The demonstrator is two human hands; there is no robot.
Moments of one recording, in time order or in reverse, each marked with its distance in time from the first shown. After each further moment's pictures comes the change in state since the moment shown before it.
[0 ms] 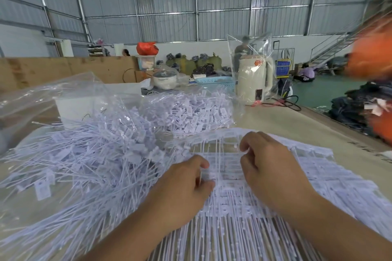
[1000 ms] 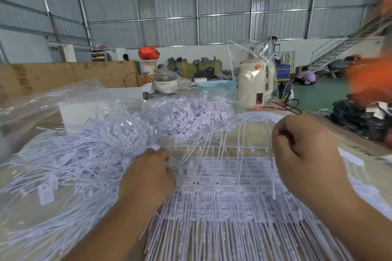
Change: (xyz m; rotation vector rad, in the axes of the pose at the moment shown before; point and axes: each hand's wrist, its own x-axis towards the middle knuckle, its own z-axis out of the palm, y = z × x) left_hand 0.011 -0.024 -0.032 0.342 0.282 -0.292; right_hand 0.002 0.008 -0.037 0.208 0.311 0.055
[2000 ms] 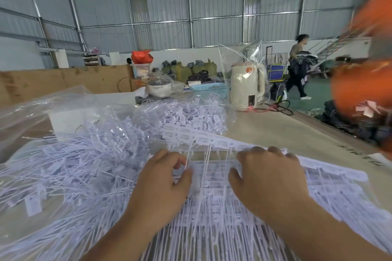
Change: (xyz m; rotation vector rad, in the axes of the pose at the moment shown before) left_hand -0.020 0.029 0.006 -0.378 0.075 0.249; right_hand -0.015 -0.014 0.023 -0.729 -0.419 -0.007
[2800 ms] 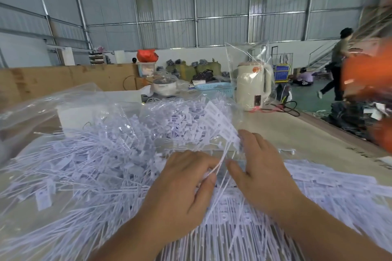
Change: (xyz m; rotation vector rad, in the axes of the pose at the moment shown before) left_hand -0.009 0.022 -0.011 0.013 -0.029 0.475; right_hand 0.014 0.001 0.034 0.512 0.146 -0.105
